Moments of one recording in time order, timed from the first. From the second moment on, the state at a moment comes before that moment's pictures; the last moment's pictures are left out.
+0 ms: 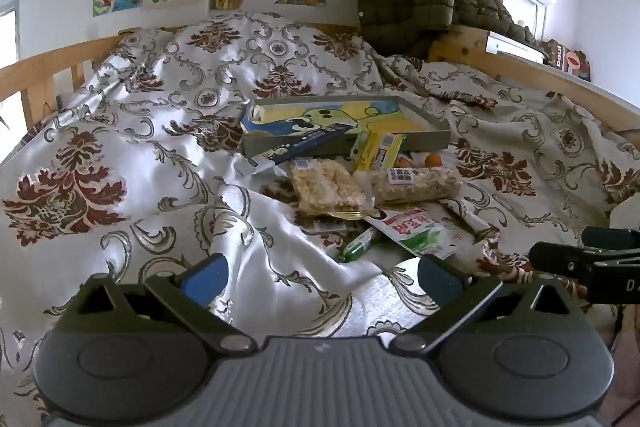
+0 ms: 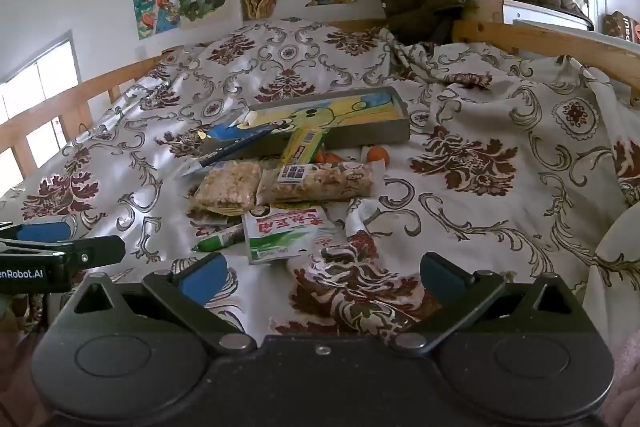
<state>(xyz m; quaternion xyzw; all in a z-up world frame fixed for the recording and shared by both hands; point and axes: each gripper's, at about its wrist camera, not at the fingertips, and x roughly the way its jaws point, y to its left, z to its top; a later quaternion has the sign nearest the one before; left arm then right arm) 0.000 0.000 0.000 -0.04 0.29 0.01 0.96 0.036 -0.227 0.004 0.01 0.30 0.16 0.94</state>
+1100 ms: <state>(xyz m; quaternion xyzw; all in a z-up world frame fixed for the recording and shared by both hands) 0.002 0.002 -0.005 -0.04 0.30 0.01 0.95 0.037 -0.226 0.003 0.02 0.30 0.16 0.94</state>
